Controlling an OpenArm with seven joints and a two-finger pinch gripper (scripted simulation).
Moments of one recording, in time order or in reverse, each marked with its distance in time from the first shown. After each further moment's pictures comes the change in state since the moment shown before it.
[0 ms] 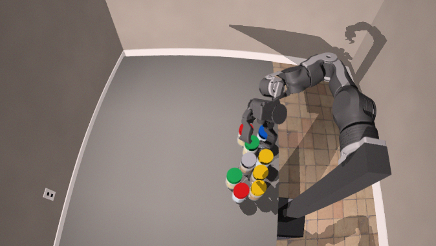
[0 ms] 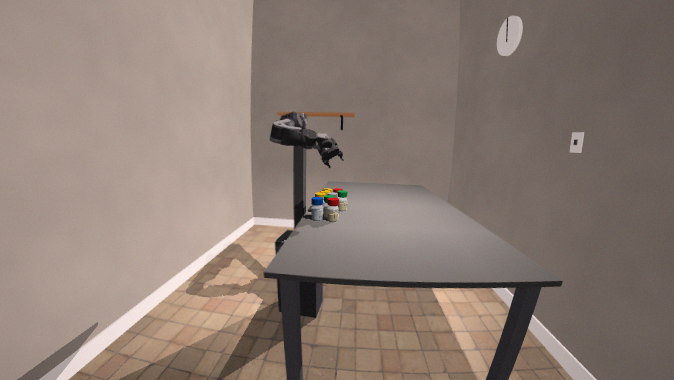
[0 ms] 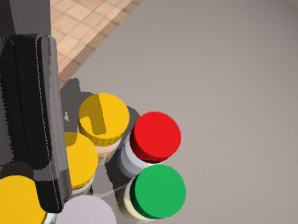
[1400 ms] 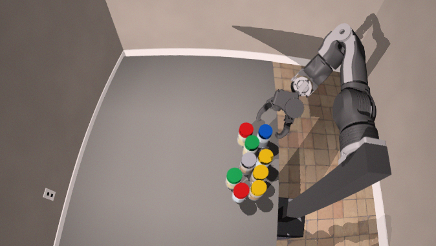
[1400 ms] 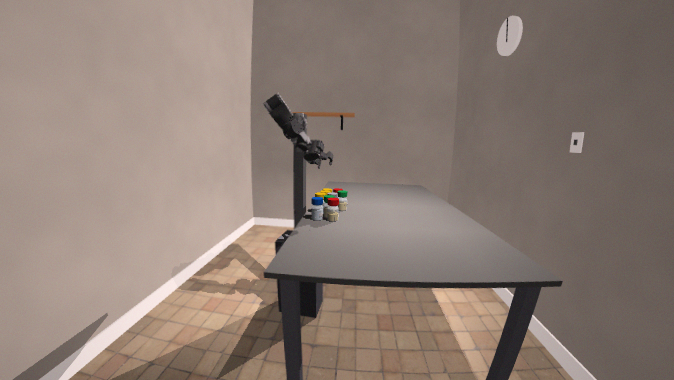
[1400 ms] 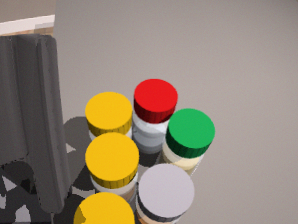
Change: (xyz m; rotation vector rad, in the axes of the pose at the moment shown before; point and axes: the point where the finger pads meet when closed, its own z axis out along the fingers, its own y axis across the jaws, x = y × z) arm -0.017 -0.043 -0.050 -0.361 -0.207 0.561
